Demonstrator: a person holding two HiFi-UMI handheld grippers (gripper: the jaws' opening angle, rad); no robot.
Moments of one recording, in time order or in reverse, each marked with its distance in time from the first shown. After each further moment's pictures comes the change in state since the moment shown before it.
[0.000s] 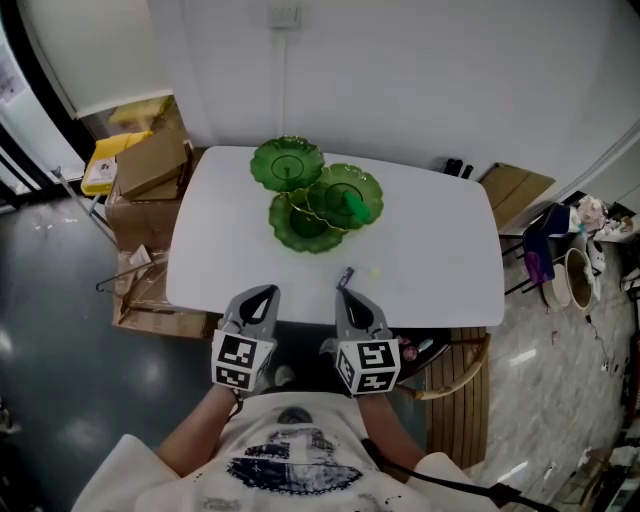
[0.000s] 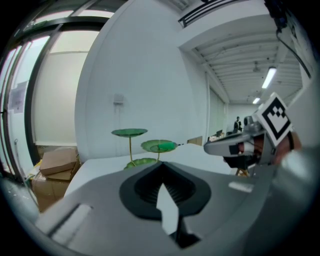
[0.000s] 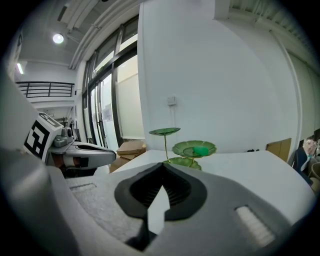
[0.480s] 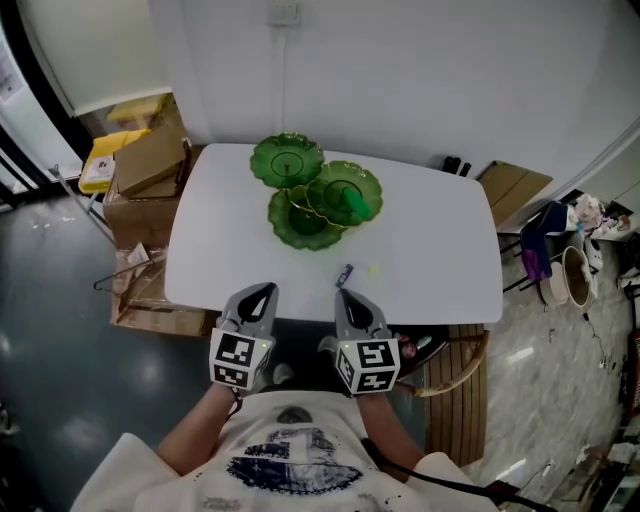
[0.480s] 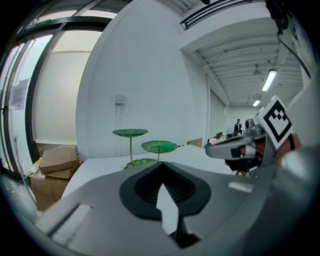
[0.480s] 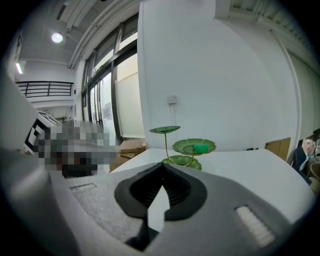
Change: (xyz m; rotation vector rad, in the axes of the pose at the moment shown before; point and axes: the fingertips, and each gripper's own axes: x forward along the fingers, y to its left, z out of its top) left arm -0.004 0.005 0.000 -0.019 -0.034 0.007; right arm -0.003 0.004 -0.006 0.000 0.014 -0.004
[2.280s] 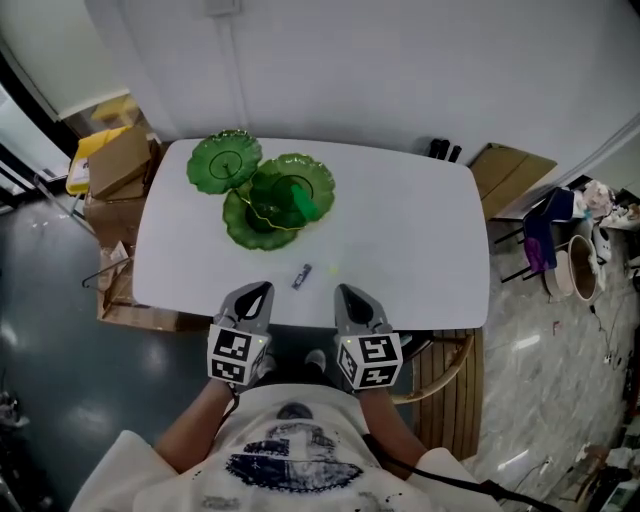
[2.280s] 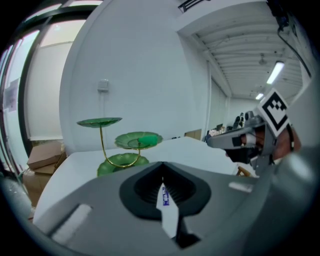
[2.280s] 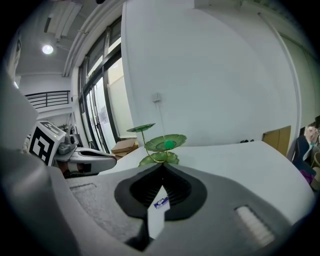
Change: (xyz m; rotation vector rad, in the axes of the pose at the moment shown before) left arm 0.114 -0.091 -0.009 -0.006 0.134 -0.005; right arm -0.007 -0.149 -0.018 0.082 0.039 0.040
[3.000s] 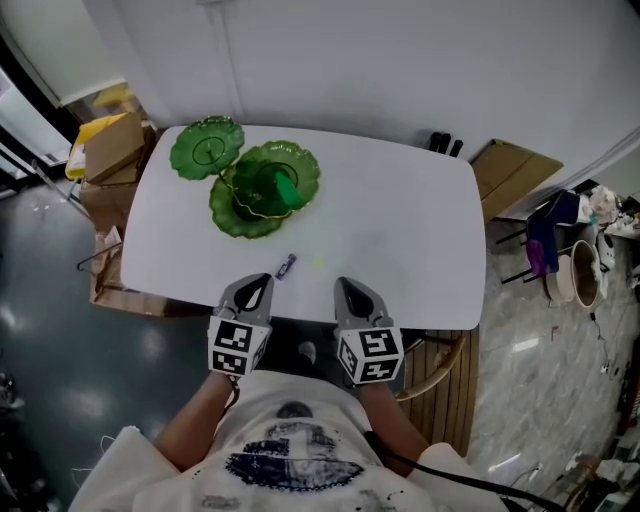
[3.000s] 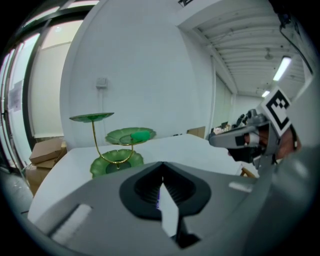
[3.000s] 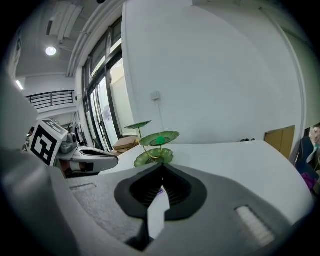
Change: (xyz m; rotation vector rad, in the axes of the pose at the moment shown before) left arm 0.032 -0.041 -0.003 -0.019 0.041 0.049; right arm -0.011 -0.048 -0.012 -0.019 0.017 0.050
